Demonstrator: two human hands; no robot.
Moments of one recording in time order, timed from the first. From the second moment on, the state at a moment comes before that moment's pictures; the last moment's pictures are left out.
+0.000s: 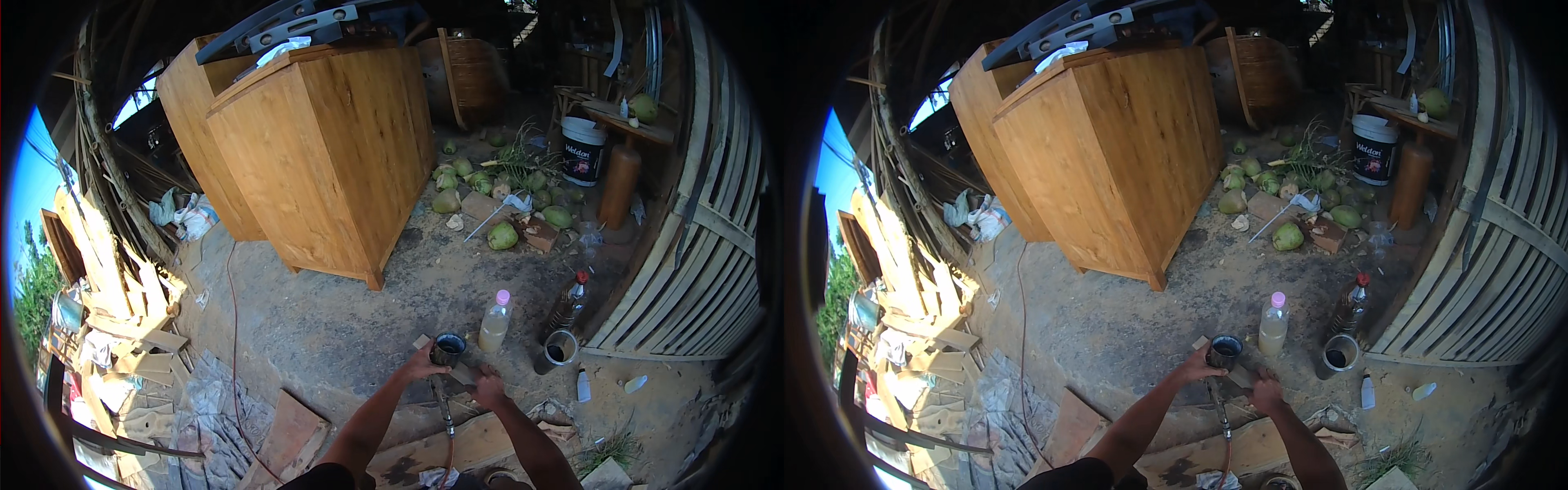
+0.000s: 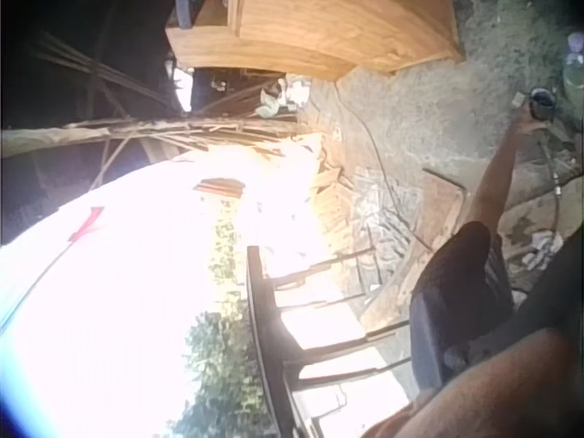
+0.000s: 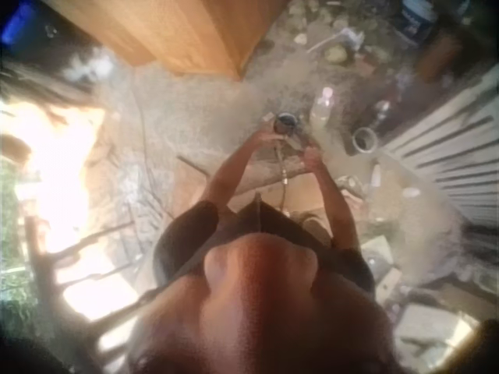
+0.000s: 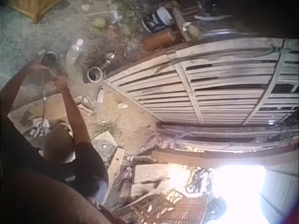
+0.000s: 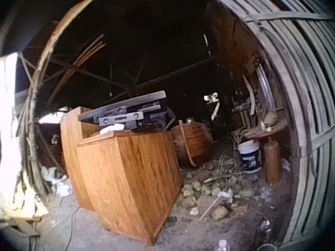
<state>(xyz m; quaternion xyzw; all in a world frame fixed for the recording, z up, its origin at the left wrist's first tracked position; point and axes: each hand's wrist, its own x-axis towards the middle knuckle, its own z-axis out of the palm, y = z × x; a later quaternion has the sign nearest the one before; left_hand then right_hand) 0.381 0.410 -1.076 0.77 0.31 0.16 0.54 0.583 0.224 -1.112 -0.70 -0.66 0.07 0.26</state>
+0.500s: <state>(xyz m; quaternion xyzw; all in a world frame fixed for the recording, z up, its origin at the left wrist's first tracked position) 0.393 0.399 -1.048 0.78 0.32 0.12 0.52 0.585 0.227 -1.105 -0.70 -0.66 0.07 0.25</state>
